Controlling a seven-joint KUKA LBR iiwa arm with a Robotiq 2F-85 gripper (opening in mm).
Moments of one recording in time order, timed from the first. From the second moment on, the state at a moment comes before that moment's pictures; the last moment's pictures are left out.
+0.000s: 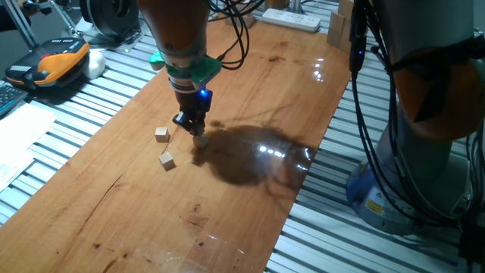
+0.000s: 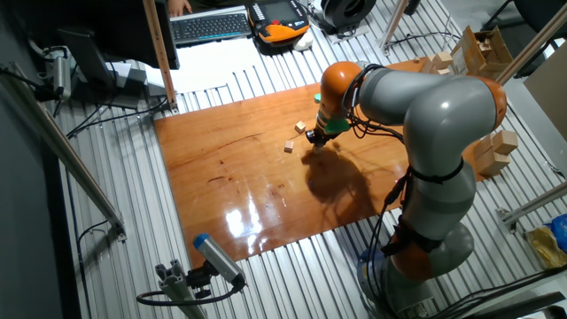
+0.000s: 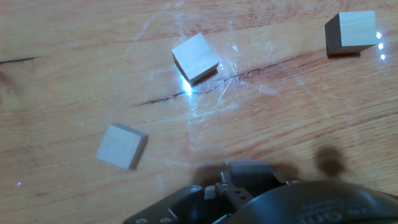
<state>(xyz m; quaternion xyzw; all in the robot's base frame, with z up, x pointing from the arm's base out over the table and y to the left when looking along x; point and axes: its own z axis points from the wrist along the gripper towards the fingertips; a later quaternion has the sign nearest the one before) 0.507 0.057 0.071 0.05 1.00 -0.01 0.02</state>
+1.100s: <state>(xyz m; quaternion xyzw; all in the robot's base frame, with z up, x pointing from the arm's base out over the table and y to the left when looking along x) 0.504 0.059 0.065 0.05 1.00 -0.01 0.03</state>
